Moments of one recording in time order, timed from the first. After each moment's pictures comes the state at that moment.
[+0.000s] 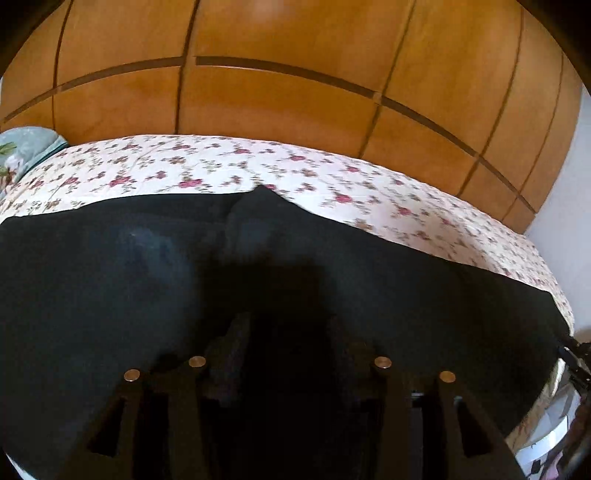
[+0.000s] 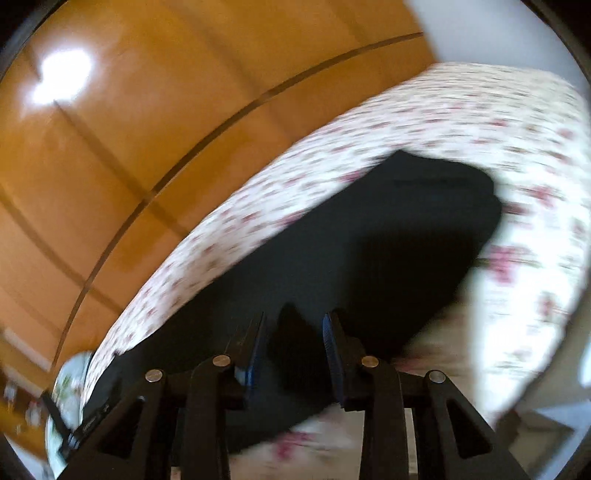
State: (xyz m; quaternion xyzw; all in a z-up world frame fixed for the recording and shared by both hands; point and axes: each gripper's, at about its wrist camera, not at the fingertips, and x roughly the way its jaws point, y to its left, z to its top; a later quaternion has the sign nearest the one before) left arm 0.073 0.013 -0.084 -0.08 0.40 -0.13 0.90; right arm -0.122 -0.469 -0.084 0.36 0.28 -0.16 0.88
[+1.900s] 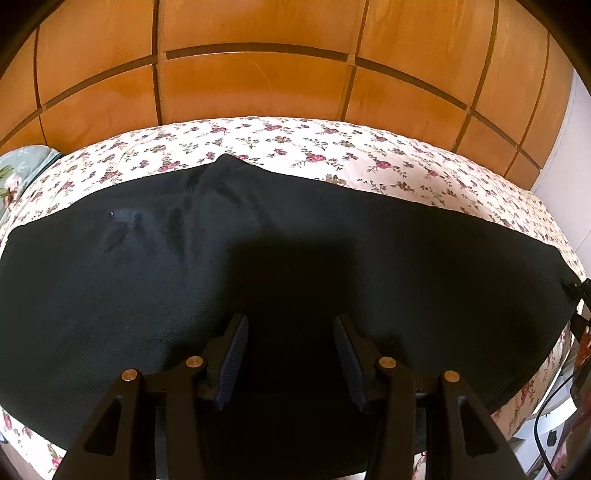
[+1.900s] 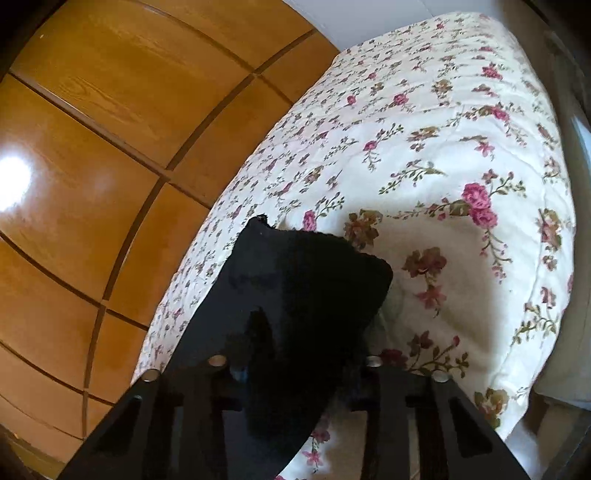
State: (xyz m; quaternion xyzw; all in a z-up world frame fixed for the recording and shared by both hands) left arm 0.049 -0.025 -0.081 -0.01 0.45 -0.12 0.89; right arm -0.112 -0.568 -0.117 0.46 0.22 -0.22 0.83
